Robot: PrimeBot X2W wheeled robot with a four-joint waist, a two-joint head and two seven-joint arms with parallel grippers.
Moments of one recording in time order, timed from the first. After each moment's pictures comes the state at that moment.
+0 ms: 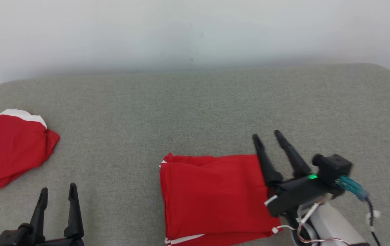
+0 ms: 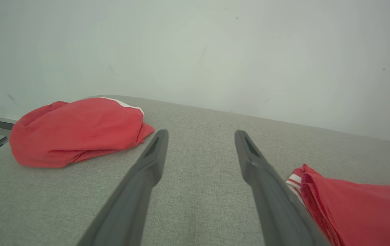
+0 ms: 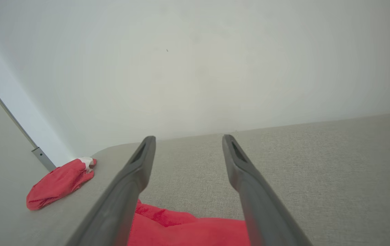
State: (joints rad) left arm -0.02 0.05 0.14 0.14 -0.20 -0.12 -0.26; right arm -0.39 -0.15 0.41 0.40 0.55 0.13 -0.26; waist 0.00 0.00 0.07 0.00
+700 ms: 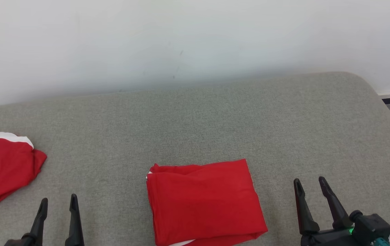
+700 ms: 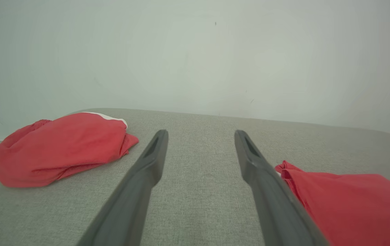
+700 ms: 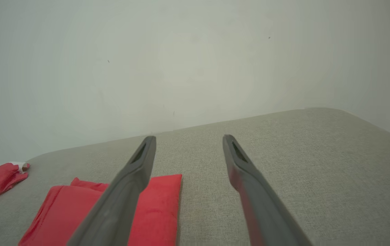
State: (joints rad) left arm 0.03 0.05 0.15 0.12 -0.15 -0.11 -0.26; right arm 0.00 -0.11 0.12 0.14 0.31 0.13 -0.26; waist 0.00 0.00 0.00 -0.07
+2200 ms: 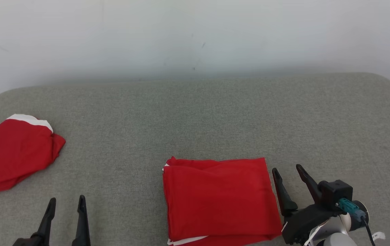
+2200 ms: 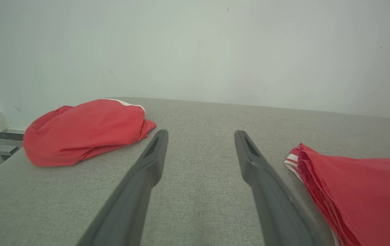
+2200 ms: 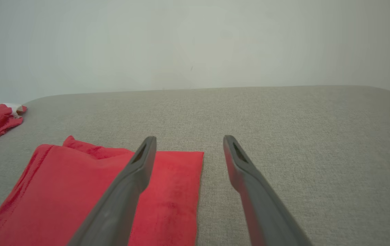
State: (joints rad) left arm 0.04 0.05 0.12 0.12 -0.12 -0.11 -0.26; right arm -0.19 -0.09 0.15 0.36 0.21 0.13 -0.11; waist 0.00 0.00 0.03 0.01
